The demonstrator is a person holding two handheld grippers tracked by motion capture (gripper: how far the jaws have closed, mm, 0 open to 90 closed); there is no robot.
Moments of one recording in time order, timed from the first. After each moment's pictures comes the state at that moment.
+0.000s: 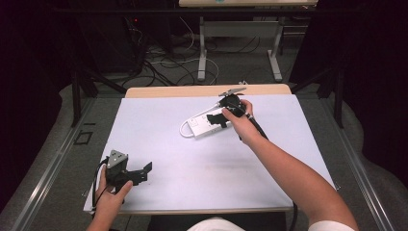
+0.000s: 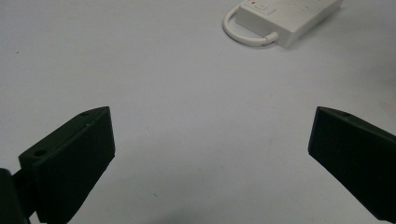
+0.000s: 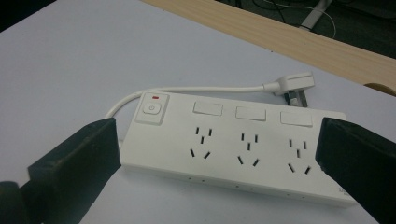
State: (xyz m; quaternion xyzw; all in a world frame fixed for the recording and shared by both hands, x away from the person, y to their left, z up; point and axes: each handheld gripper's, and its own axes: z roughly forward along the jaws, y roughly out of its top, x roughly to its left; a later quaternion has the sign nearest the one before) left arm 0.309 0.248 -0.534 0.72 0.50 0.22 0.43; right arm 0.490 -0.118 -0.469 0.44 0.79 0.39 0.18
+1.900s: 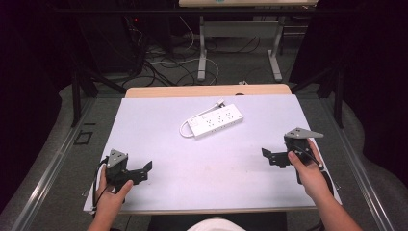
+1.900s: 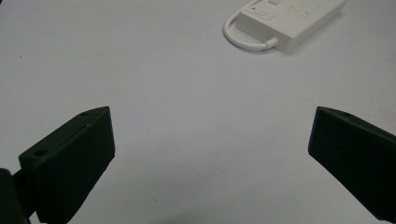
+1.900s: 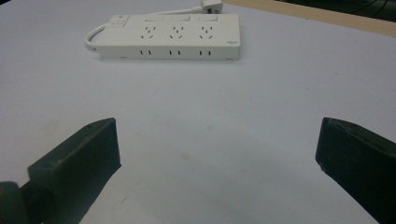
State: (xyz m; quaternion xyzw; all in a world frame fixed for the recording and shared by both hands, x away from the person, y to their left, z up) left arm 0.309 0.247 -0.533 0.71 0.51 0.23 0.43; right arm 0.341 -0.281 -0.488 0.46 0.75 0.42 0.22
